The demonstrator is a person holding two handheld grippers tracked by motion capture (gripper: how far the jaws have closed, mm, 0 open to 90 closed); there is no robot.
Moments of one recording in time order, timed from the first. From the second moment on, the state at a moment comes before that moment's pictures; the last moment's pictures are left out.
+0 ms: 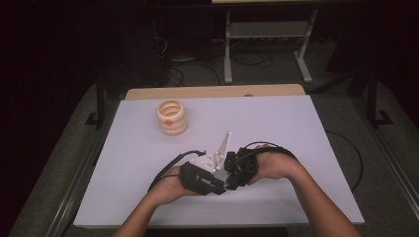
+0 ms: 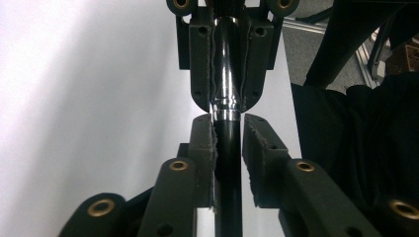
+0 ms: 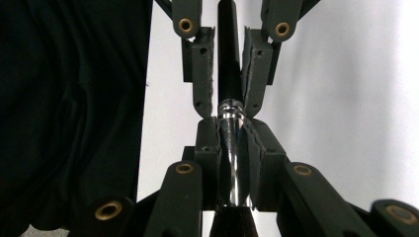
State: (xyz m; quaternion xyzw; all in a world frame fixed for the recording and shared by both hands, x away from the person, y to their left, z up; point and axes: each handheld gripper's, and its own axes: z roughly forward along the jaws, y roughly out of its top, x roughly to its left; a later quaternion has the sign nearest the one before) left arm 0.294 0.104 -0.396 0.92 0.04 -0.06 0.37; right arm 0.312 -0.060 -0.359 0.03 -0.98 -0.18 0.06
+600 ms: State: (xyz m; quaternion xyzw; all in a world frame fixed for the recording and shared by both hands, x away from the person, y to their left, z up) left arm 0.293 0.102 -0.400 0.93 0.04 -0.07 0.37; right arm 0.308 -0.057 -0.361 0.02 -0.98 -0.18 0.07
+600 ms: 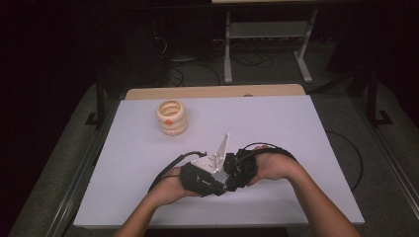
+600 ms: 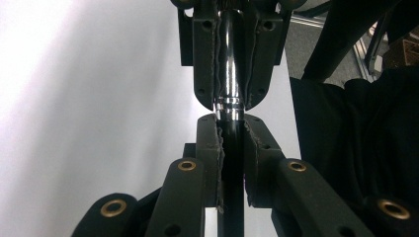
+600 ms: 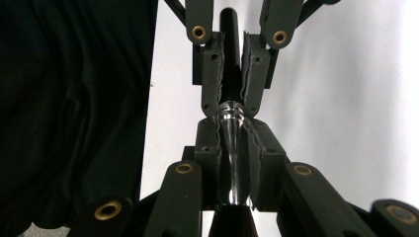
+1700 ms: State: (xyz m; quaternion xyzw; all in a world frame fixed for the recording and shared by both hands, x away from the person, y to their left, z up) left arm 0.300 0.118 -0.399 0.91 0.08 -0.06 0.40; right arm 0.316 -0.104 -0.346 -0.09 -0.92 -0.37 0.01
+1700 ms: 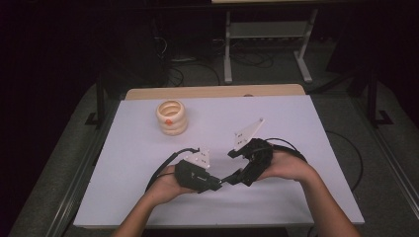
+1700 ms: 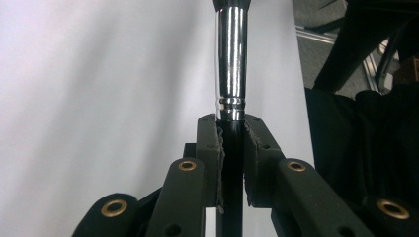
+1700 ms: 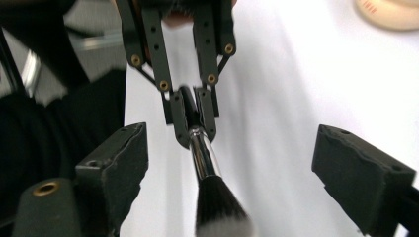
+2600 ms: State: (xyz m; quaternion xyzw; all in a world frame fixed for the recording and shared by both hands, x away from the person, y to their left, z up) left arm 0.304 0.152 -0.402 0.87 0.17 -0.01 0.46; right arm 0.299 -0.142 -0.372 -0.23 -0.85 -0.46 -0.09
